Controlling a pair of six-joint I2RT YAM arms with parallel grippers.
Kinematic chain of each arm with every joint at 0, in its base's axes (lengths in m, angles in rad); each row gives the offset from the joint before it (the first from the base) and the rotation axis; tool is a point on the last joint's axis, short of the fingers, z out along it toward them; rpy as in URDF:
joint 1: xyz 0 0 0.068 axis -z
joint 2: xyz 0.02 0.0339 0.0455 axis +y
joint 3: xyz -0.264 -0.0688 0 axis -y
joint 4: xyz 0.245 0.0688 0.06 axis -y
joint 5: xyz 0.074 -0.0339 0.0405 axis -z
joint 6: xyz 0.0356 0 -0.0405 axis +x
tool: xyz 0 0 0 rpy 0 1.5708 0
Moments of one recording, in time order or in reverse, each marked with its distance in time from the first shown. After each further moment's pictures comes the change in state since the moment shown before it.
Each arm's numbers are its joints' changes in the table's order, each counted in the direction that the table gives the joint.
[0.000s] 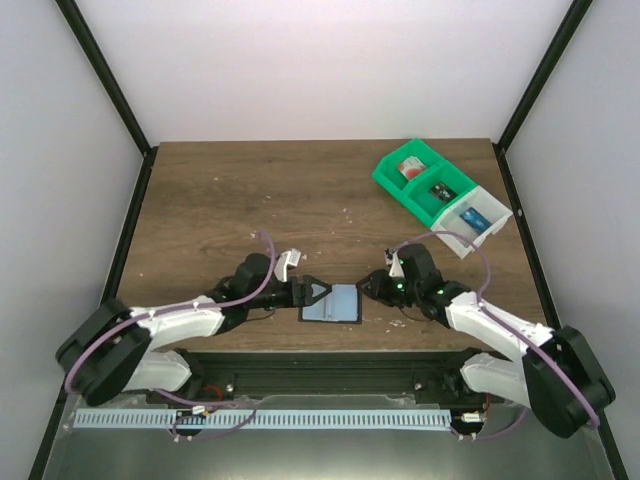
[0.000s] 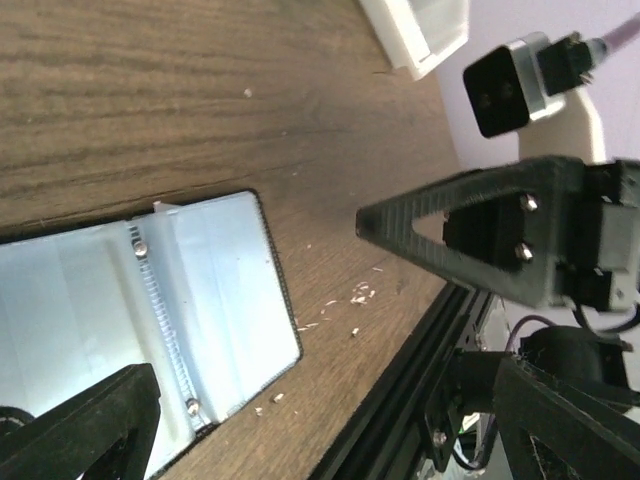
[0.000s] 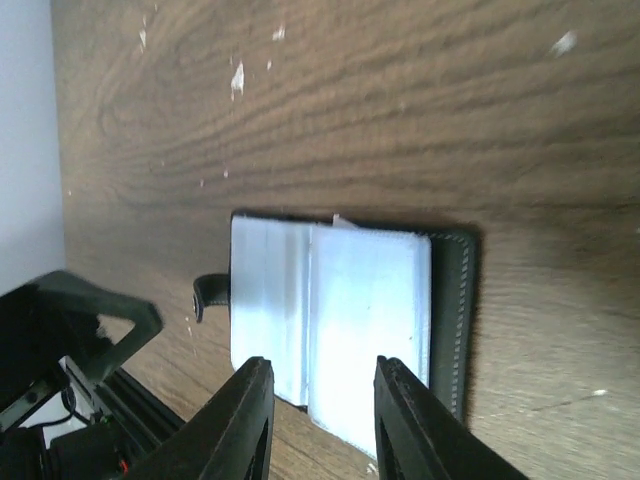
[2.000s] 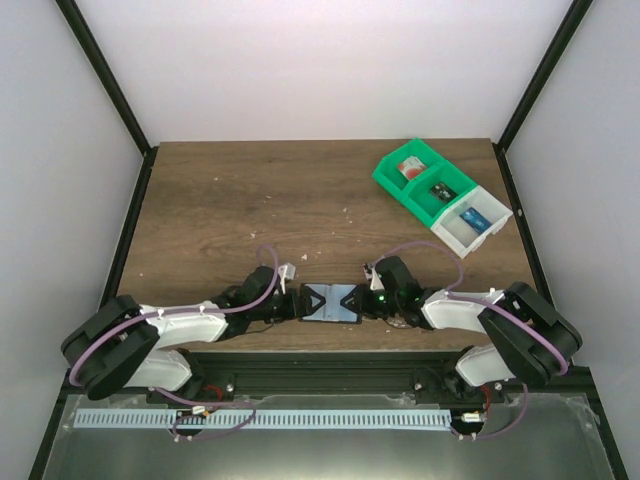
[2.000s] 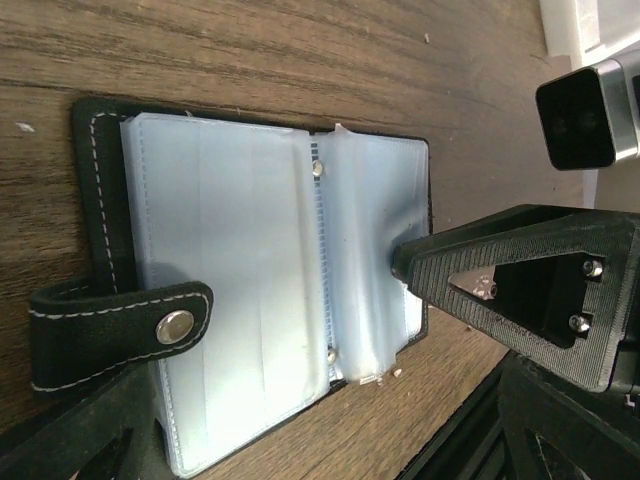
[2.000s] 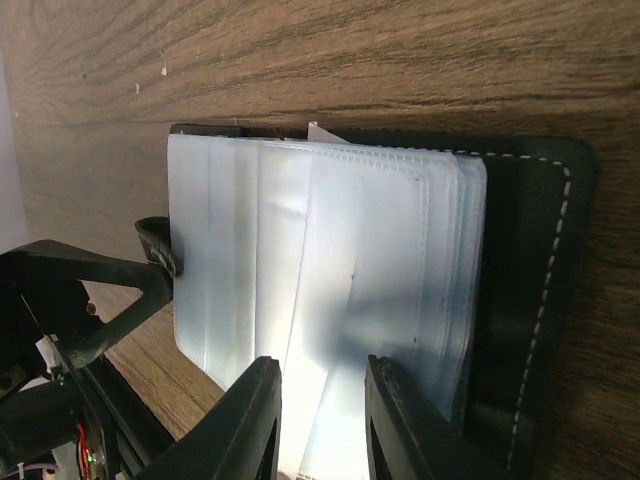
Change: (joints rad) left arm 0.072 0.077 -0.049 -0.068 -0.175 -0.114; right arm -0.164 0.308 -0.070 0.330 -0.011 0.052
